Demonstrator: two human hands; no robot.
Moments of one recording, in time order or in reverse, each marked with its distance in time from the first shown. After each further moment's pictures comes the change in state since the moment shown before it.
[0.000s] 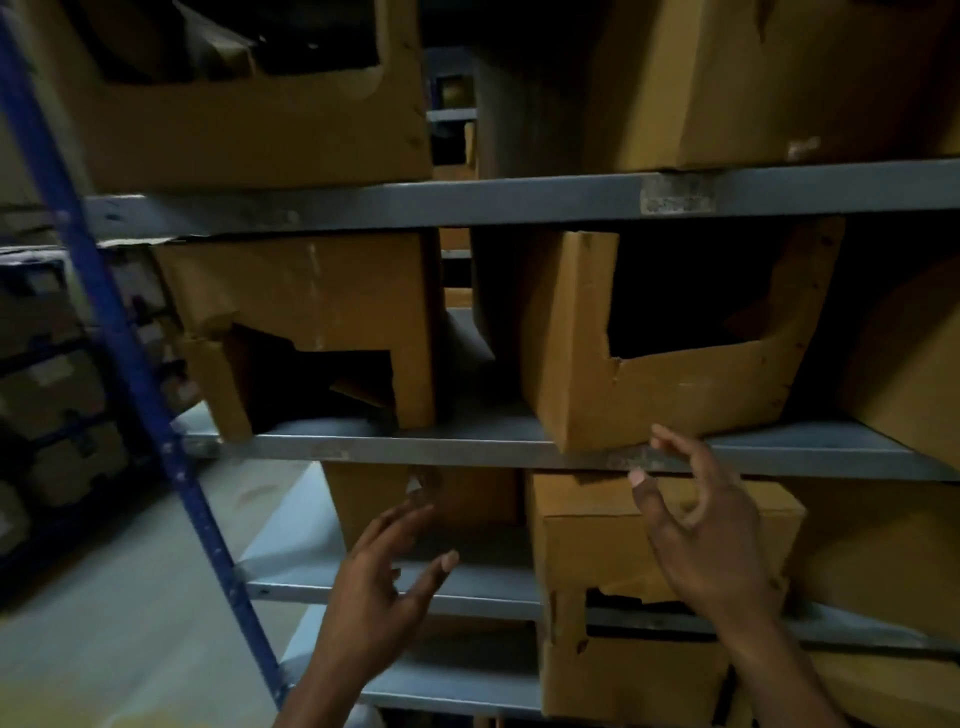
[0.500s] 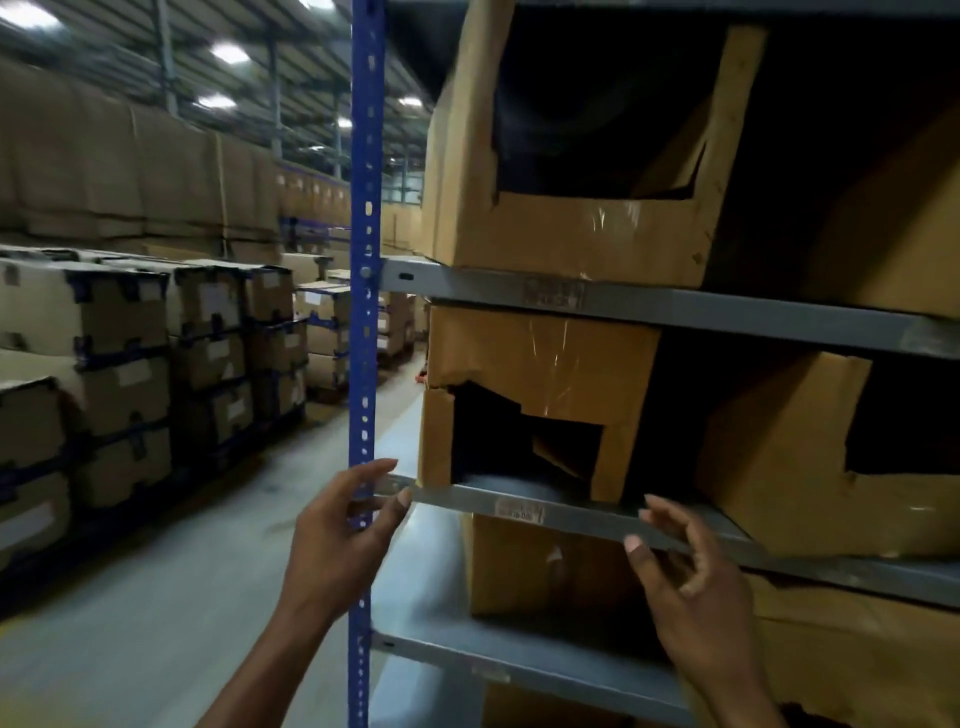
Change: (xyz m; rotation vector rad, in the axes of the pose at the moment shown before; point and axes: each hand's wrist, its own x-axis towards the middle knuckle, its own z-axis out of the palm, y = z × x) left_hand 0.037 -0.090 -0.261 -0.189 0.381 0.062; right_hand -0.051 -0.181 0.163 0.150 -0.082 0.004
